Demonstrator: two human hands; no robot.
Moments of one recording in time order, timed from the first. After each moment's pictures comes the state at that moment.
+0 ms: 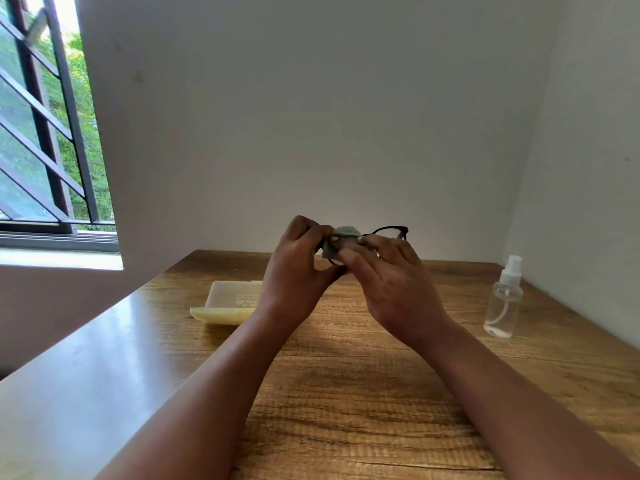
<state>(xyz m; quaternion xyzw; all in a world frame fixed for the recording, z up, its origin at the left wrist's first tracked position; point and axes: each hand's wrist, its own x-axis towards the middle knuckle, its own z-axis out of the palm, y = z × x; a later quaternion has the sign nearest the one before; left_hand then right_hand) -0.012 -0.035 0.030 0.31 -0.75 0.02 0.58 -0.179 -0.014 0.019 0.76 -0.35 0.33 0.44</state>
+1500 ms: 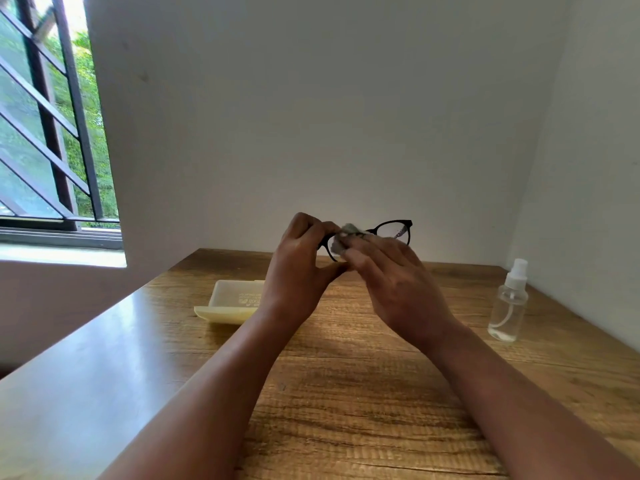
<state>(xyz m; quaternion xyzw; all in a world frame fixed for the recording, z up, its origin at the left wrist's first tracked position) -0.009 -0.039 0.030 0.31 -0.74 0.02 0.59 -0.180 -0.015 0.021 0.79 -0.32 0.35 0.40</state>
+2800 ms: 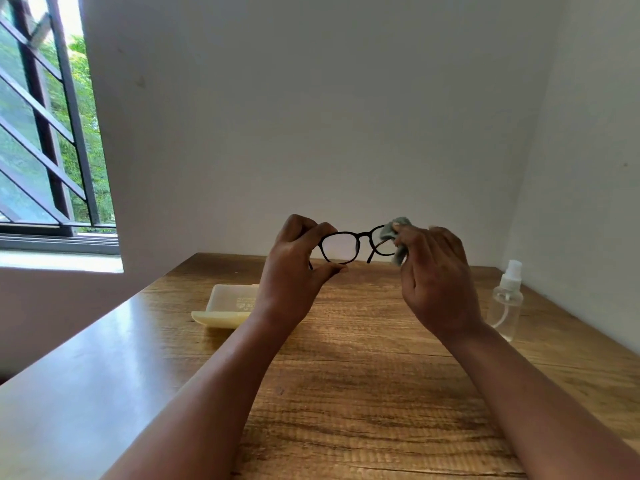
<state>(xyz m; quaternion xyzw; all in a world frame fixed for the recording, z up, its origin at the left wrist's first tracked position) -0.006 -0.040 0.032 0.31 -0.74 0.04 0.60 -0.215 -0.014 0.025 0.69 -0.40 0.44 0.41</state>
